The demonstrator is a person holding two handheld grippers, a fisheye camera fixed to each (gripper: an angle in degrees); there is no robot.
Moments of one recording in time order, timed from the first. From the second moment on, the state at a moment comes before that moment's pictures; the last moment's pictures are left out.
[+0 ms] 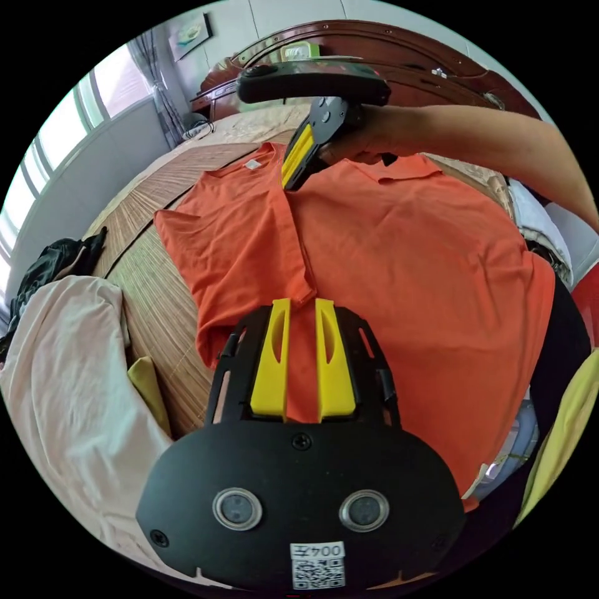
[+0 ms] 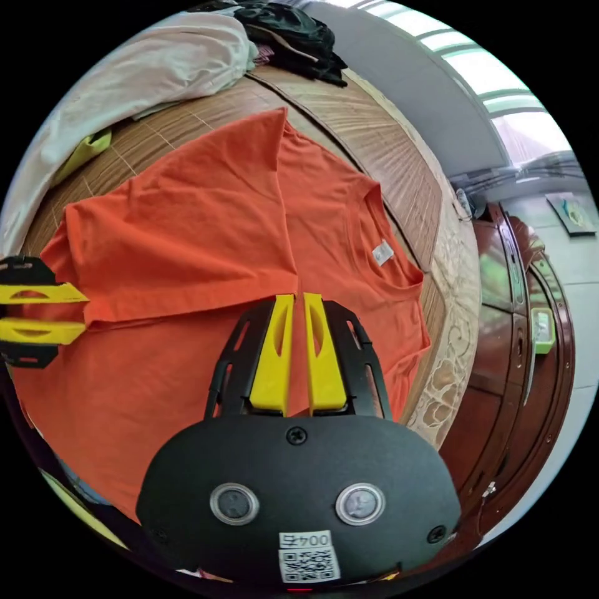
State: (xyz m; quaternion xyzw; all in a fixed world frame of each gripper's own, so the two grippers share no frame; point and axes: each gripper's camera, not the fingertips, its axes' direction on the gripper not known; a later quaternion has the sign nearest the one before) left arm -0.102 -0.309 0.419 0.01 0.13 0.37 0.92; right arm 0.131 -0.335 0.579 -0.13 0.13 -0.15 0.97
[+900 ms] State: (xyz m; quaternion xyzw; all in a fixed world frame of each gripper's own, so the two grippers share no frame) left arm -0.198 -0.299 0.433 -0.03 0.15 0.15 0.98; right arm 0.086 -0.343 0.530 0.02 -0.16 -0.12 0.98
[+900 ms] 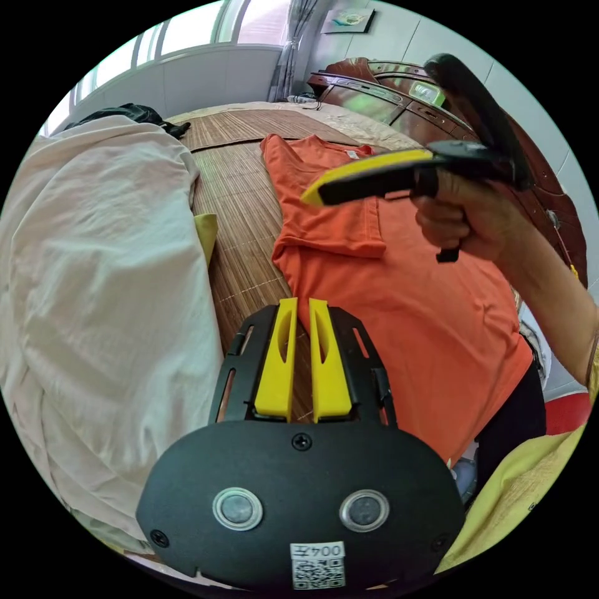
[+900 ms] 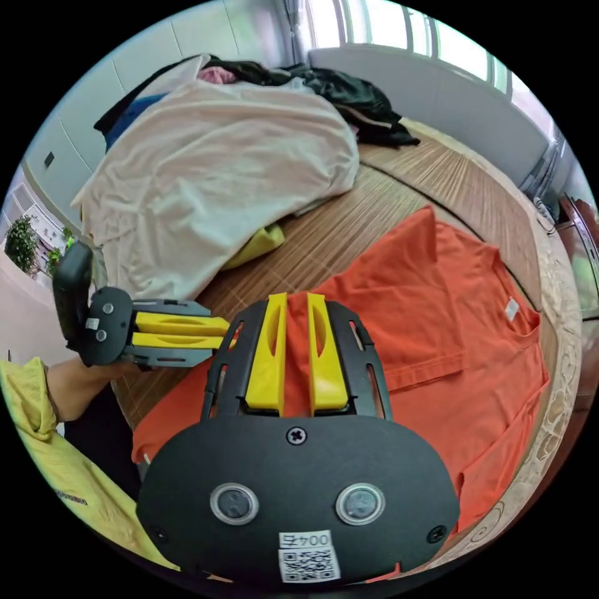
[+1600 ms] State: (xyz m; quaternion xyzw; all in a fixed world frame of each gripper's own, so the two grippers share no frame) left arm -0.180 -0.301 0.430 -0.01 0.13 0.17 0.98; right arm 0.177 -0.509 0.661 -0.14 -0.21 -0.02 0.97
